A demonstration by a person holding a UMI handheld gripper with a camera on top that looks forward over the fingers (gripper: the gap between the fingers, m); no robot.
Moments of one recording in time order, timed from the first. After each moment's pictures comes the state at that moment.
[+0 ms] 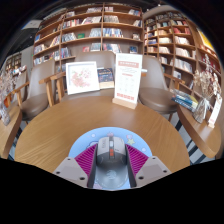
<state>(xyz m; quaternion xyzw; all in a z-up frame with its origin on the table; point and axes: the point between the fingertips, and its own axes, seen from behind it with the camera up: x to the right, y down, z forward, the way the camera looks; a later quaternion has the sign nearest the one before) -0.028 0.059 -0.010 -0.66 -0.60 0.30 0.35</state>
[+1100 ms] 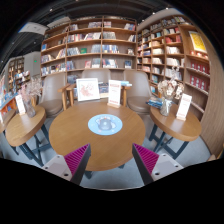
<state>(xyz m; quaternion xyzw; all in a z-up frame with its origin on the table) 0.285 0.054 0.125 -0.64 -0.58 0.32 0.39</state>
